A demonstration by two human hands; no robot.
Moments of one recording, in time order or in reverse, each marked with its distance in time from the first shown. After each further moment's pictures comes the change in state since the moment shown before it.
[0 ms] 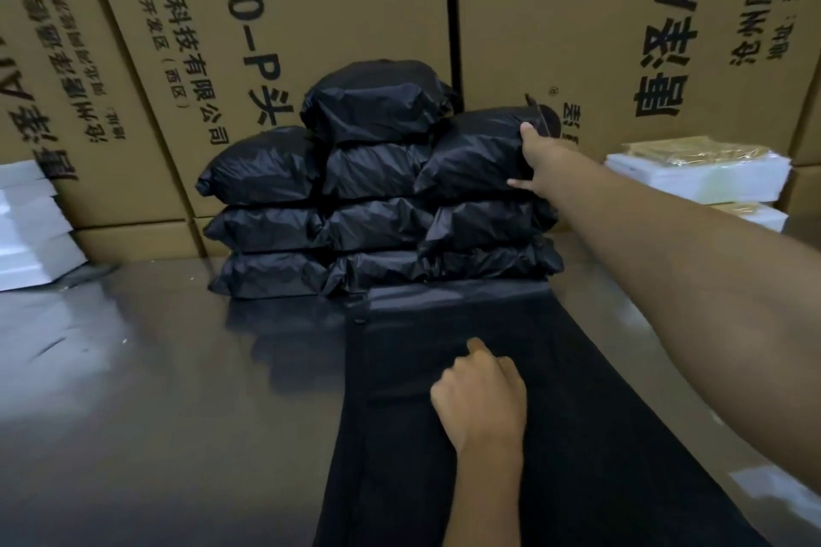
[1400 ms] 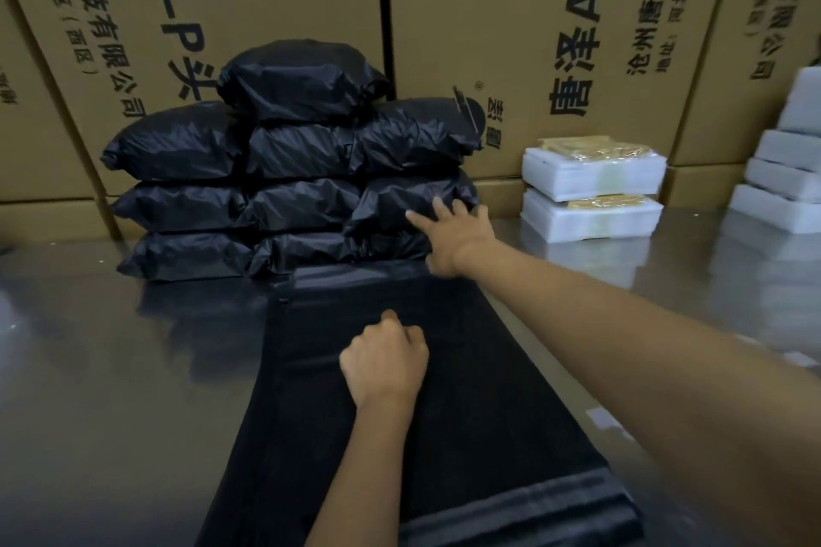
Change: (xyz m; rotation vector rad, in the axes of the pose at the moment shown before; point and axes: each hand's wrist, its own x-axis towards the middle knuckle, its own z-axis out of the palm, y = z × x) left_hand 0.002 -0.001 -0.001 0.021 0.021 0.014; right_hand -0.048 0.092 -0.058 -2.031 -0.260 -0.535
